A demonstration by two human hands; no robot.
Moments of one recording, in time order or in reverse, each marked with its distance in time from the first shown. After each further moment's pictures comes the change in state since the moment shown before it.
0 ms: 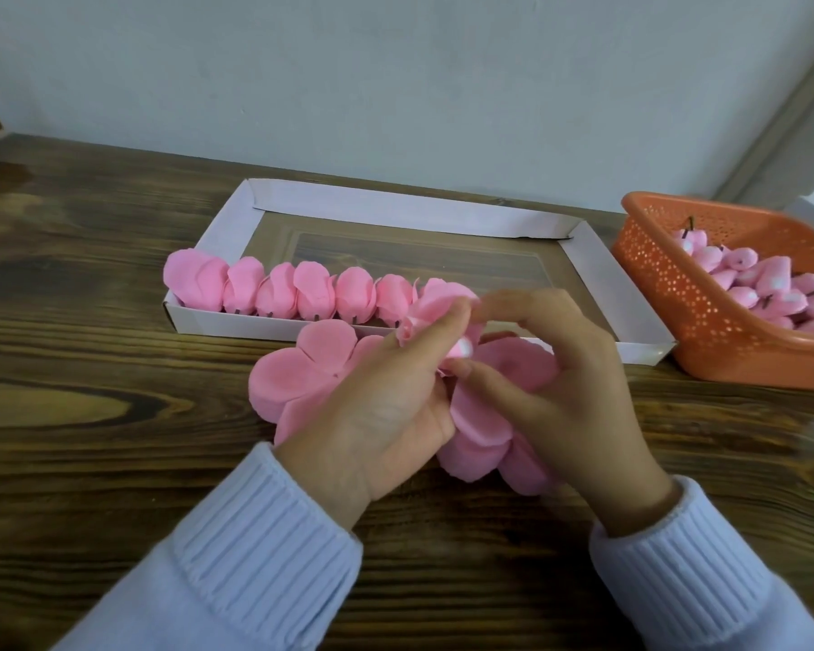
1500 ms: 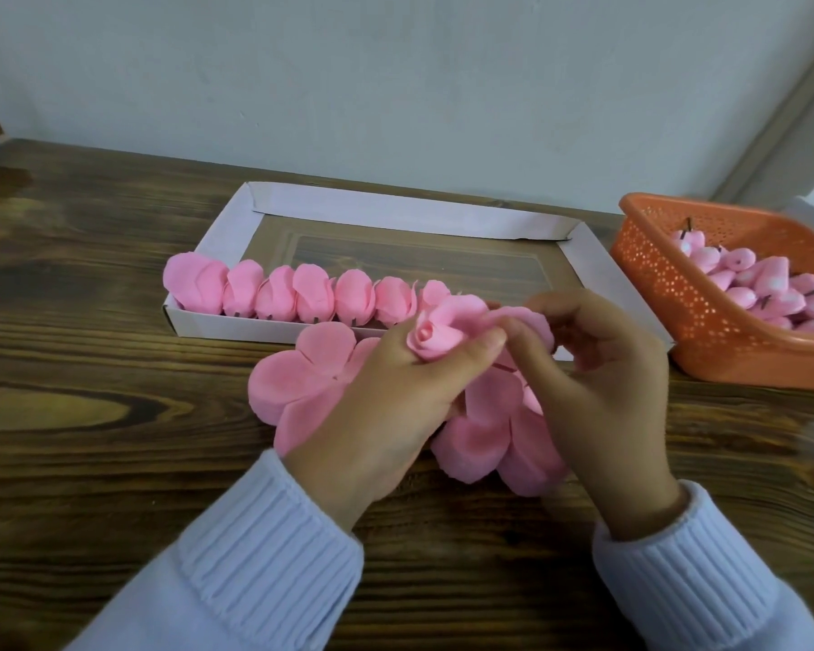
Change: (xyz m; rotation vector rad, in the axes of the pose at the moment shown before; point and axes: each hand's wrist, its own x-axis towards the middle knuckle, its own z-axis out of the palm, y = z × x) left_hand 0.008 -0.009 -0.019 0.623 -0.046 0.250; right_hand -0.003 -0.001 -0.004 0.039 0.221 0.080
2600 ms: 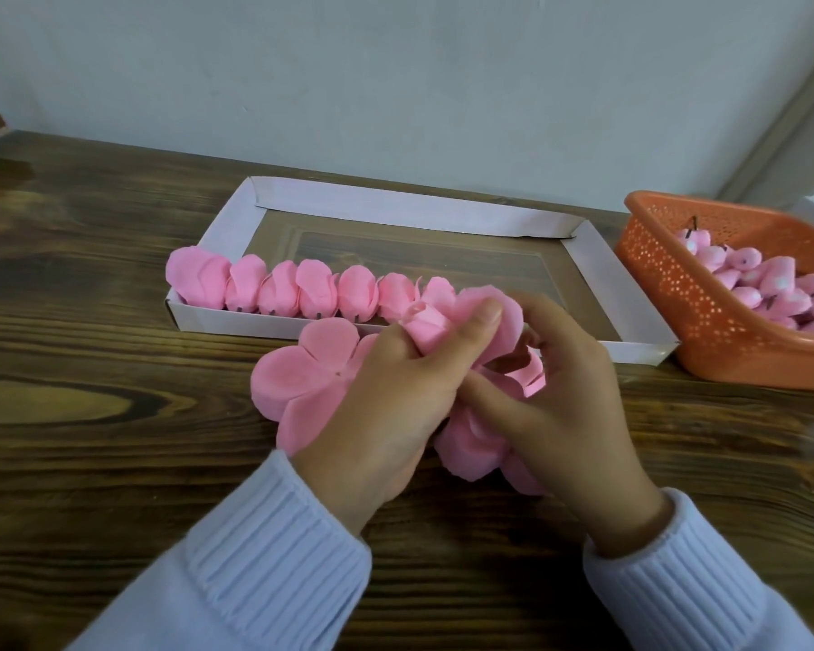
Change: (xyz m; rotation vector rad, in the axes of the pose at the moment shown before) left_hand -0.002 0.004 0.010 -0.049 0.143 -0.034; right_hand -0.008 -0.006 0.012 0.037 -0.176 0.138
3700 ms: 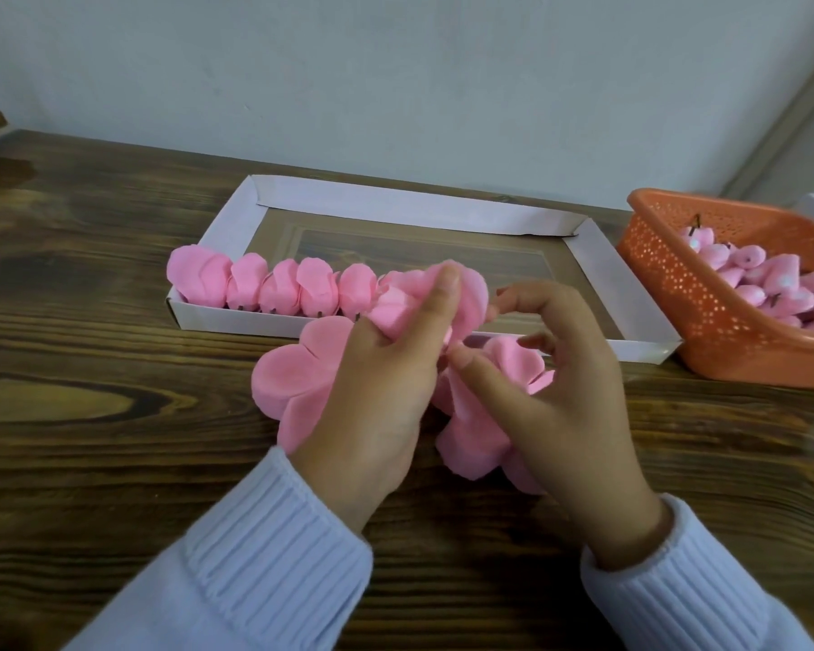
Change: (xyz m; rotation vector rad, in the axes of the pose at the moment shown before) left_hand 0.003 0.002 -0.004 -0.047 0.156 0.043; right_hand 0.000 -0.006 0.003 0.004 0.084 -0.012
